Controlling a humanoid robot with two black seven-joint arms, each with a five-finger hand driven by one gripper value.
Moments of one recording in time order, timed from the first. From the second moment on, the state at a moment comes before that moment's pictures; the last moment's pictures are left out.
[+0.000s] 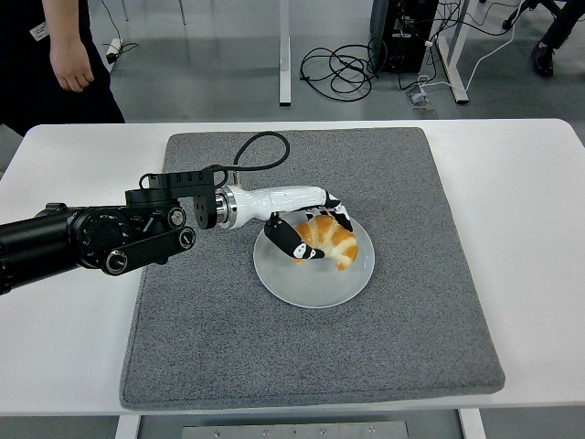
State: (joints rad) left arm -1.24 0.18 0.13 -0.91 0.99 -0.05 -0.38; right arm -0.01 0.00 -0.01 0.20 -0.10 -0.05 0.23
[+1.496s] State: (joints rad) left arm -1.20 0.23 0.13 -0.91 0.95 -0.05 -0.38; right arm -0.01 0.00 -0.01 0.20 -0.10 -0.05 0.23
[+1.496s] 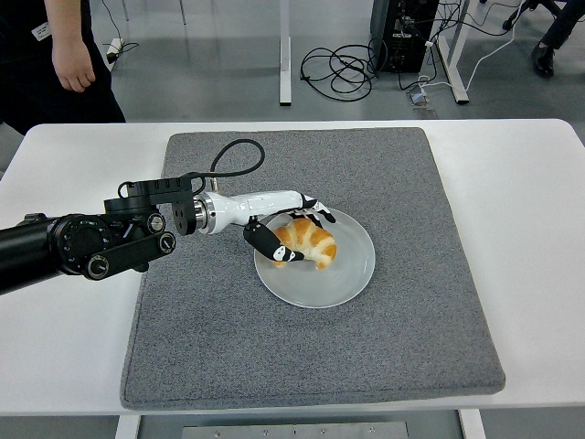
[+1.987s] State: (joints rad) left arm -1.20 0.23 0.13 -0.91 0.91 -0.06 -0.38; right arm -0.01 0.00 -0.01 0.20 -0.10 -0.05 0.23
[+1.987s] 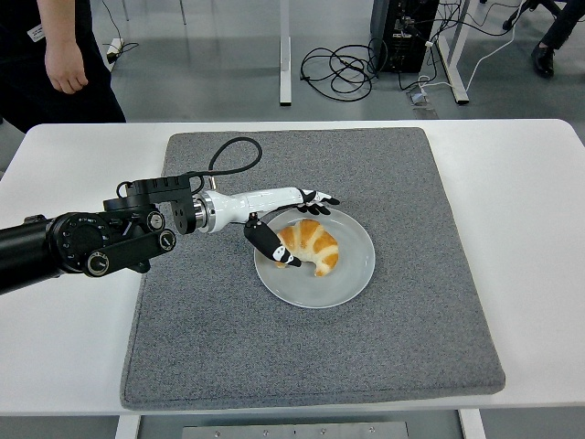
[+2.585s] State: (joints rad) left arm -1.27 0.30 0.07 -0.91 0.58 -0.06 -0.38; right arm -0.01 0.00 -0.01 0.20 -0.10 -0.05 0.23
